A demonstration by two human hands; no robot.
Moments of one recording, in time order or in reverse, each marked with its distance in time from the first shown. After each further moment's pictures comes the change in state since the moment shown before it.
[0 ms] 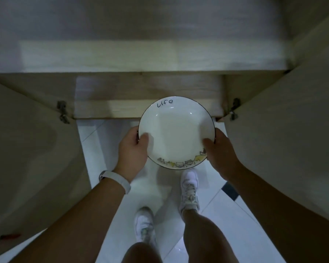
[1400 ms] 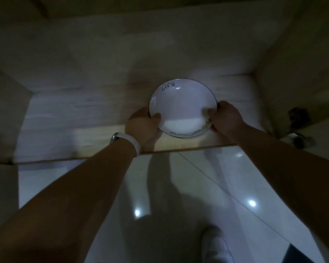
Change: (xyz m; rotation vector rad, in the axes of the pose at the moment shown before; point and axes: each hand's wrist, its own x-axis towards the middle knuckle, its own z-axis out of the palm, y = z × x) left_hand 0.320 -0.133 0.128 0.587 -0.105 0.215; right_hand 0.347 0.107 0.067 -0.247 0.134 -0.058
